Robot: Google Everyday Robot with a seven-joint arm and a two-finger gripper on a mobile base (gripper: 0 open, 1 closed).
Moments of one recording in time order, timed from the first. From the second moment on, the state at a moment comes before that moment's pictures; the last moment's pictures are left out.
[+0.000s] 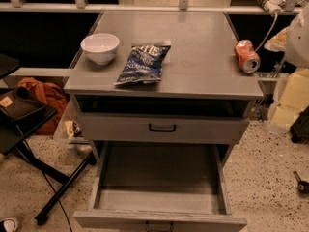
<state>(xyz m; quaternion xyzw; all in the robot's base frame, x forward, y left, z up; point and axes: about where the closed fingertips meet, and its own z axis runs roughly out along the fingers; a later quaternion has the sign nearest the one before) 0.438 -0.217 0.976 -0.60 0.78 -0.03 0.16</state>
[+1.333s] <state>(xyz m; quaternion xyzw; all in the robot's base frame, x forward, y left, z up) 0.554 -0.110 0.978 -0.47 0.83 0.06 0.28</state>
